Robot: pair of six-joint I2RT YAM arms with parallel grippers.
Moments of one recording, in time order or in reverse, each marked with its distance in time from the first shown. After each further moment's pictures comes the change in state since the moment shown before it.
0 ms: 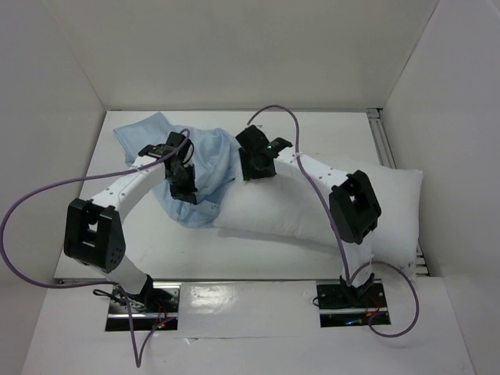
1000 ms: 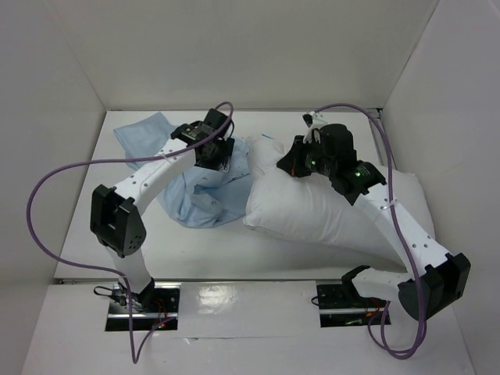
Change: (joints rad) left arm -0.222 0.175 0.430 -0.004 -0.369 0.148; right arm -0.239 -0.758 -0.478 0.265 -0.494 -0.044
